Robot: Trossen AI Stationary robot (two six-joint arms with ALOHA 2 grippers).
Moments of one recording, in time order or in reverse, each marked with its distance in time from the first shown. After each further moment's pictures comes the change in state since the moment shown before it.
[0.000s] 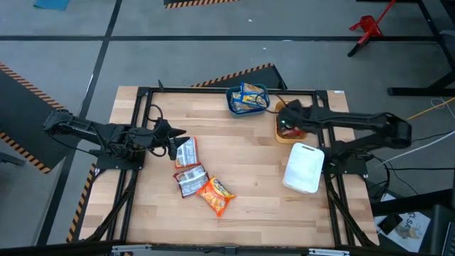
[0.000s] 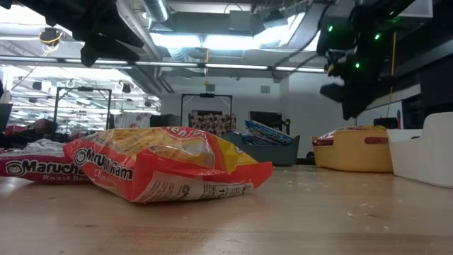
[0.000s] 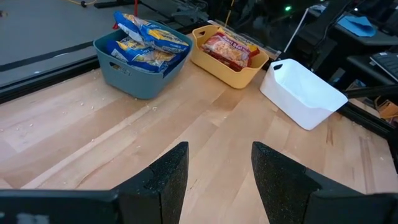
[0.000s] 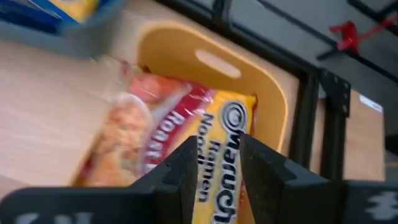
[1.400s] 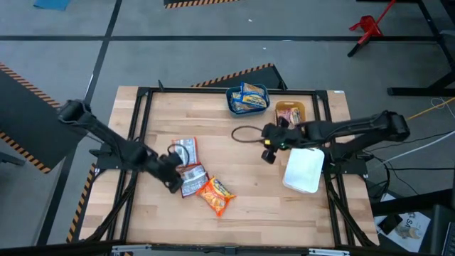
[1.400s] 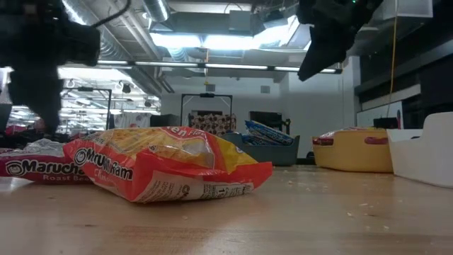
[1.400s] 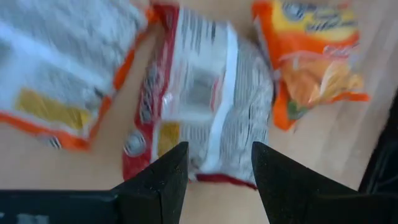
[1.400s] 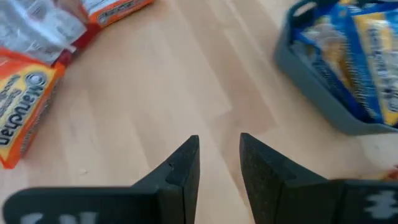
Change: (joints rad) left arm -0.291 0.431 0.046 -0.193 0.385 -0.583; right arm 0.406 0.048 0.188 0.249 -0.320 -0.352
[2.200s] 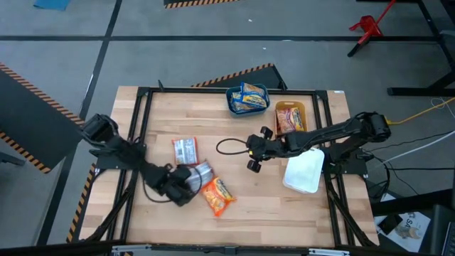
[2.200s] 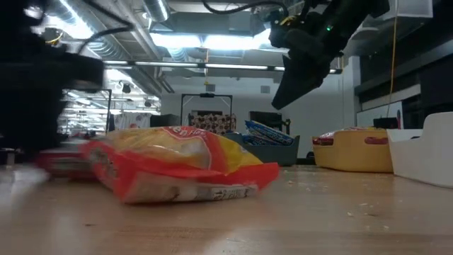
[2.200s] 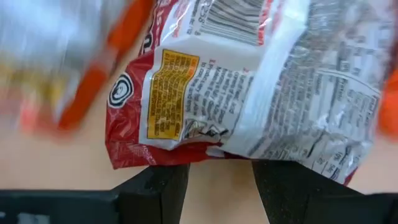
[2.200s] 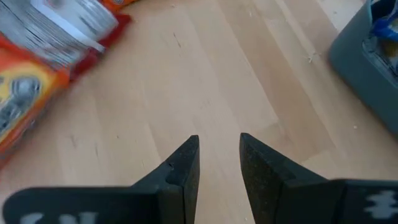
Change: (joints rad) left arm -0.099 0.522 0.196 -0.050 -0.213 -0.180; right arm 0.040 0.257 0.000 0.230 -0.007 -0.006
